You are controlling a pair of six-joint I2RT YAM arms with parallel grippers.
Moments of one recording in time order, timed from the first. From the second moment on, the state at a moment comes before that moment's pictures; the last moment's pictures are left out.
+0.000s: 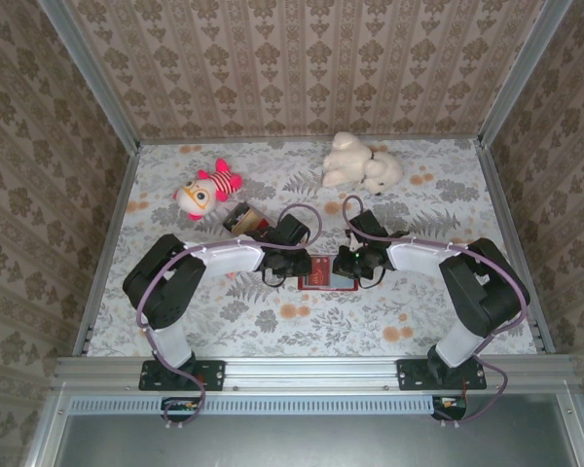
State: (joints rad) left arm -0.84 1.78 1.00 -0.32 0.14 -0.74; right arm 0.48 1.64 0.81 -0.28 -0.34 0.72
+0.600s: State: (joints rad) left arm -0.84 1.77 1.00 -0.34 0.15 -0.73; right arm 0.48 1.67 0.80 -0.19 -0.45 0.71
